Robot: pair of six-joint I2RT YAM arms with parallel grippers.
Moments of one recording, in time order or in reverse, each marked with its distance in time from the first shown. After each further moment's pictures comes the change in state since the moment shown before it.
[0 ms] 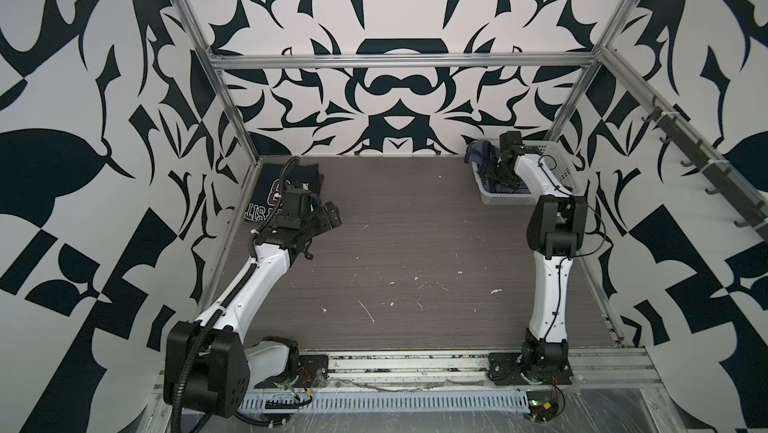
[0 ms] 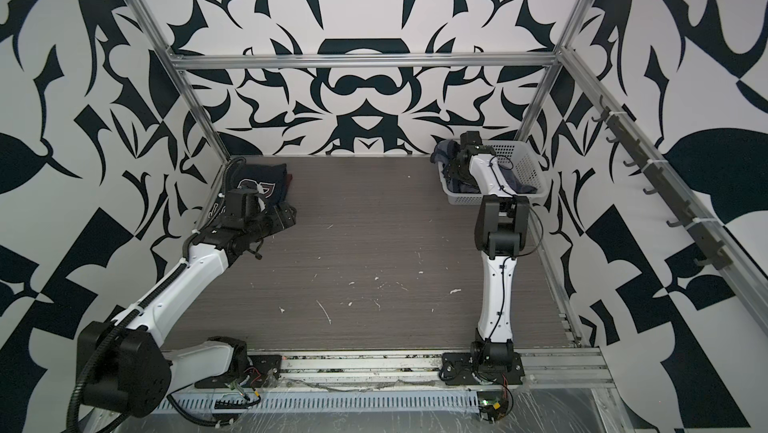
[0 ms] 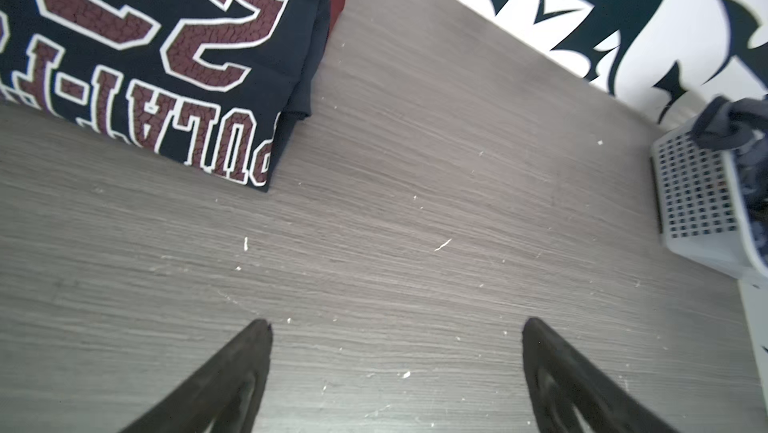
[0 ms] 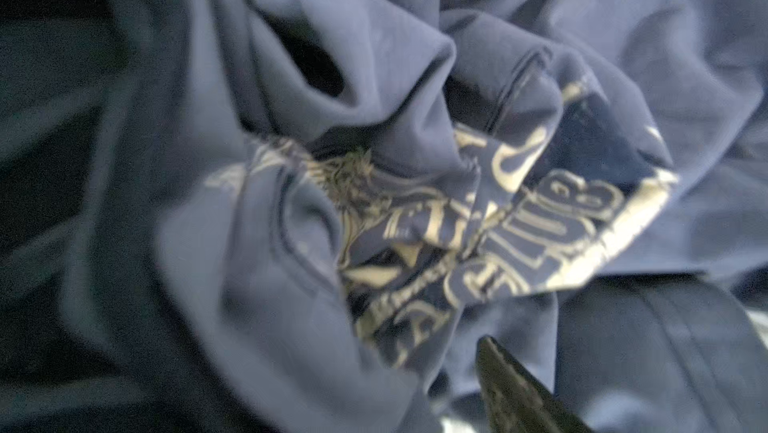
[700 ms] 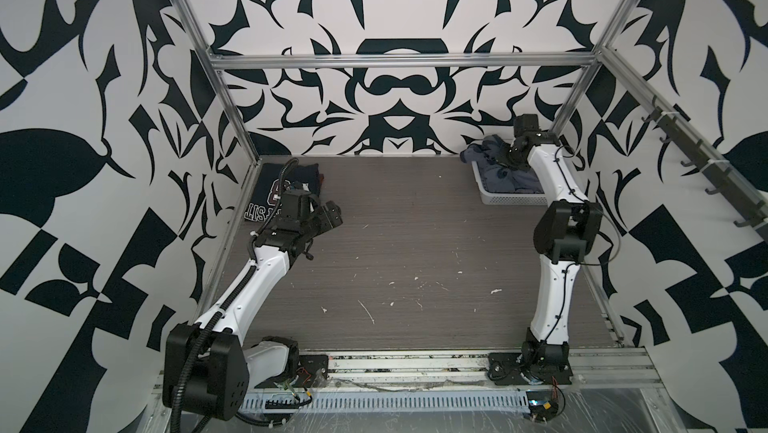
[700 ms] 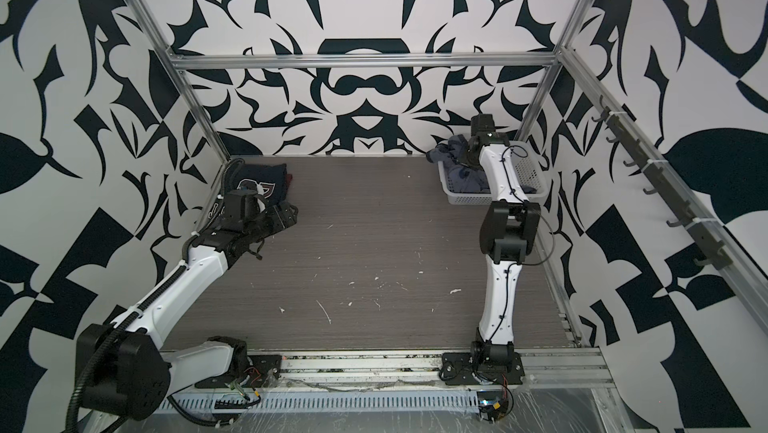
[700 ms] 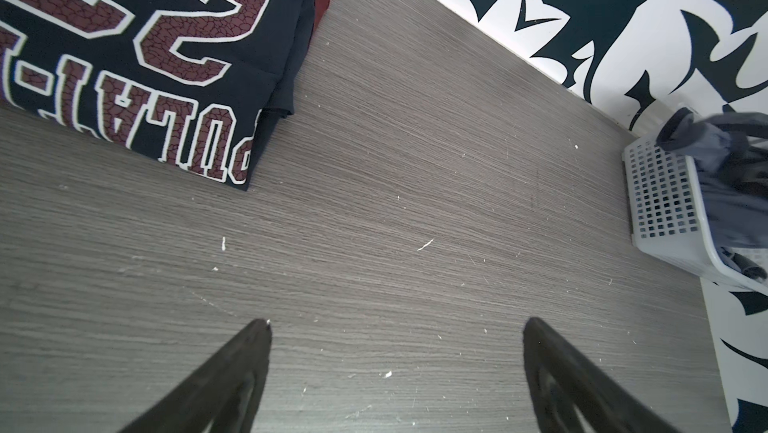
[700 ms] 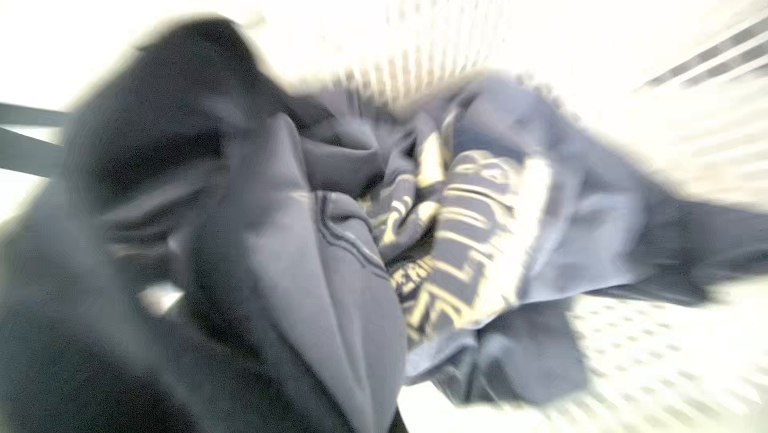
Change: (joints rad) left arm 0.000 -0.010 -0.010 0.018 0.031 -0.030; right arm -0.009 -0.179 0.084 -0.077 0.039 0.007
